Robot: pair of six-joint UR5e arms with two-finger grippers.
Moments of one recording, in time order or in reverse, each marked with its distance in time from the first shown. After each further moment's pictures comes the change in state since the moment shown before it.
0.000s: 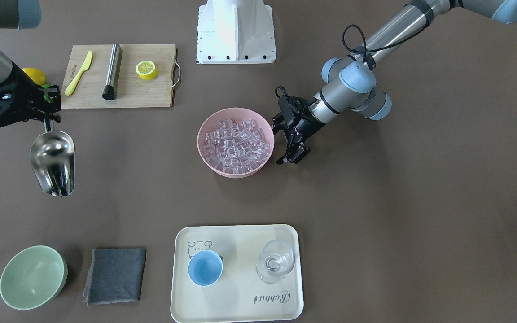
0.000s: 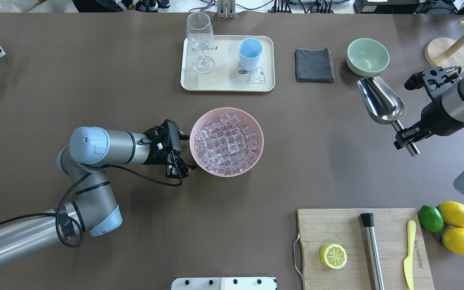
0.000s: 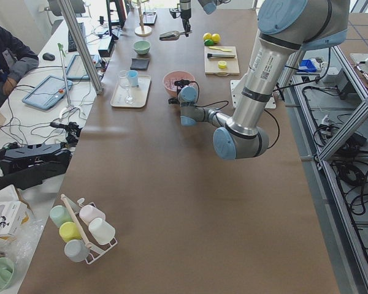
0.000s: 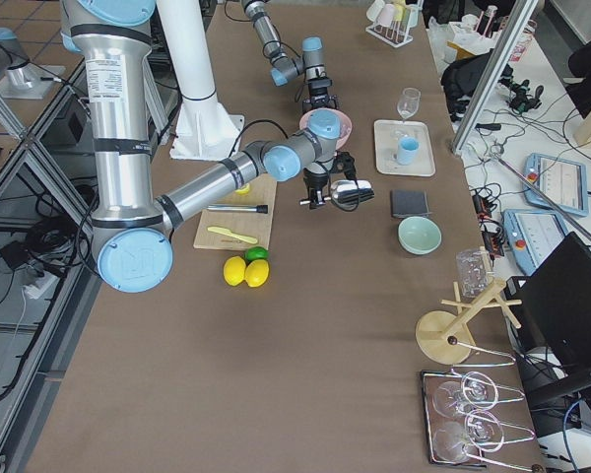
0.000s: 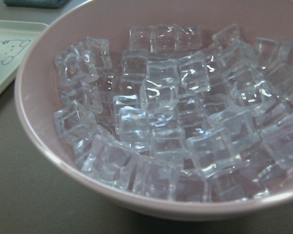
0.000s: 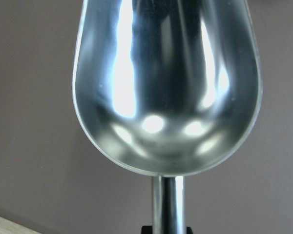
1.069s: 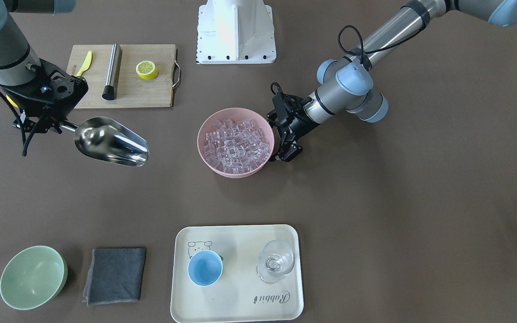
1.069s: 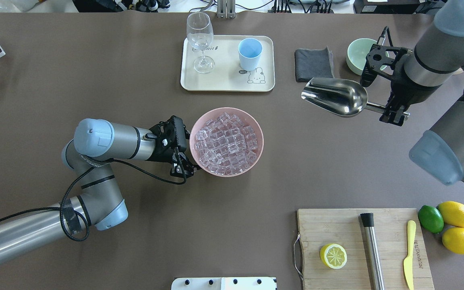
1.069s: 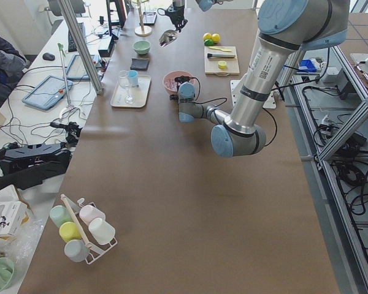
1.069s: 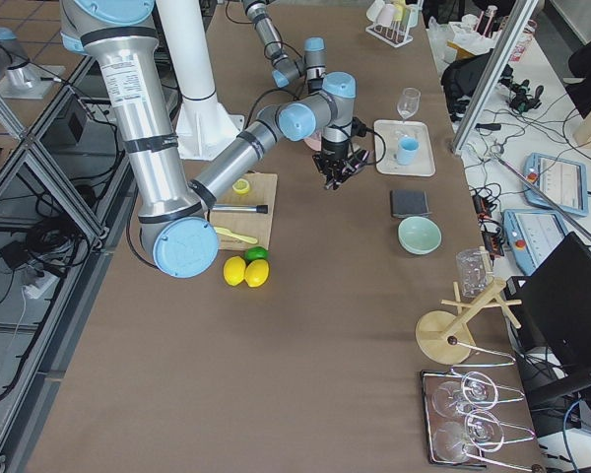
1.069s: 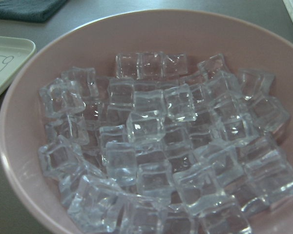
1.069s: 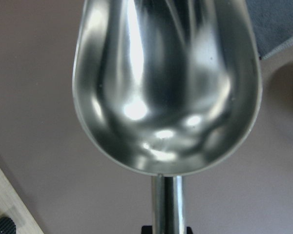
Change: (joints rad) left arm -0.015 -0.035 0.009 0.003 -0.074 -0.004; right arm -0.019 0.308 0.021 -0.442 -0.165 -0.871
